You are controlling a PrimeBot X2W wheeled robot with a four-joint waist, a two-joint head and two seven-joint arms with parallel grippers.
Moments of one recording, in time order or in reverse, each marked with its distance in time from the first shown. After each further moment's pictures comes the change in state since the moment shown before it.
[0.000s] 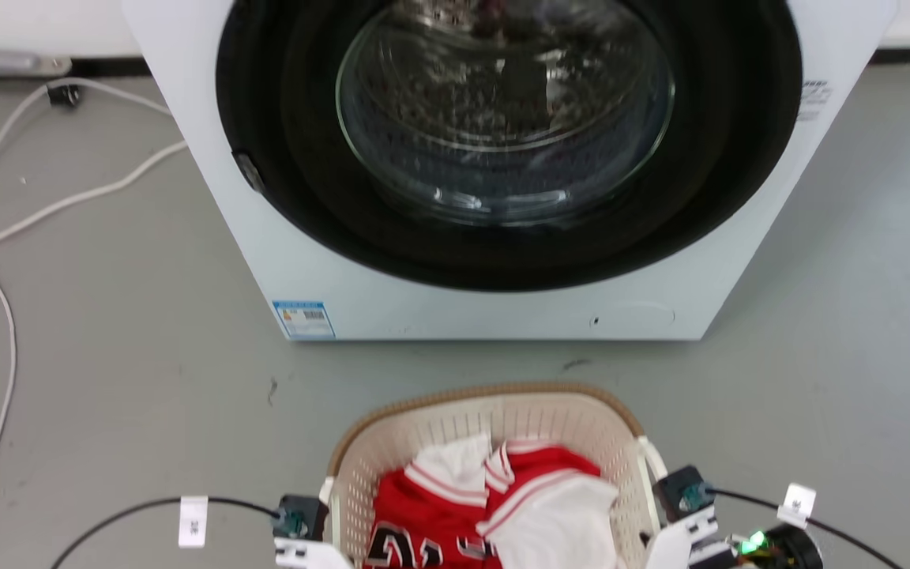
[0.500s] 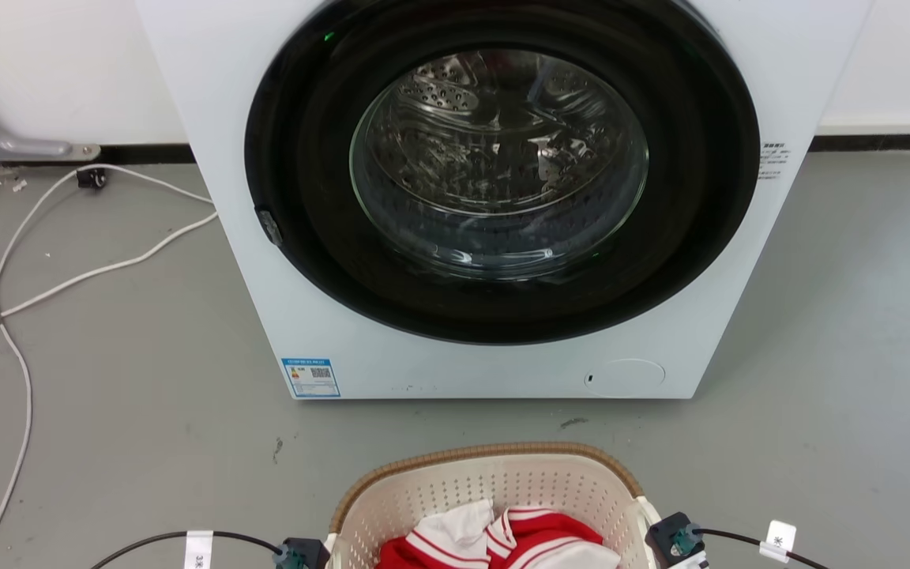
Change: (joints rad) left arm 0.076 0.009 -0.072 -0.024 -0.094 0.000 0.088; right arm 0.072 -0.001 0.115 0.004 0.091 -0.001 0.083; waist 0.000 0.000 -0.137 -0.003
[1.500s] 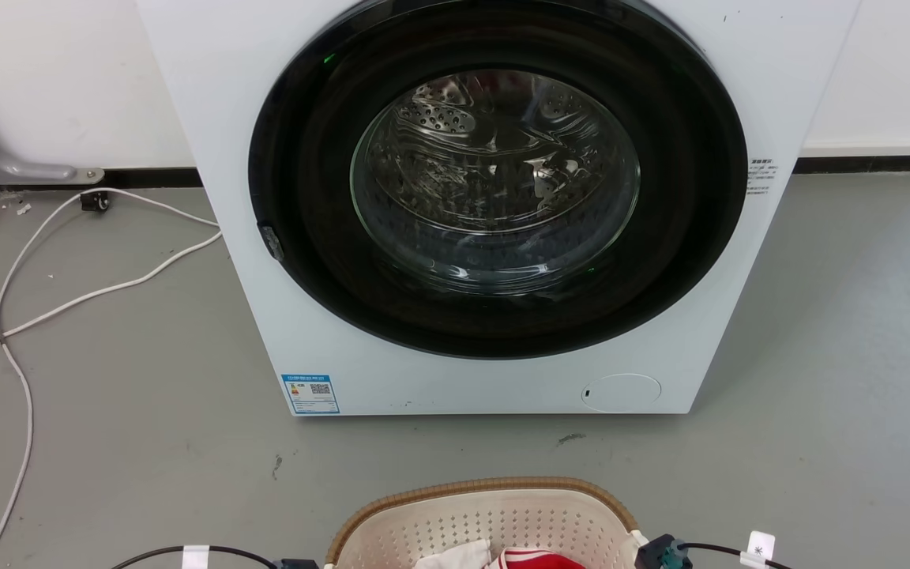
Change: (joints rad) left arm 0.021 0.021 -0.088 0.007 -0.121 0.000 0.064; right arm 0.012 0.000 0.158 0.007 0.145 -0.001 0.091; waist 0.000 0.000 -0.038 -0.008
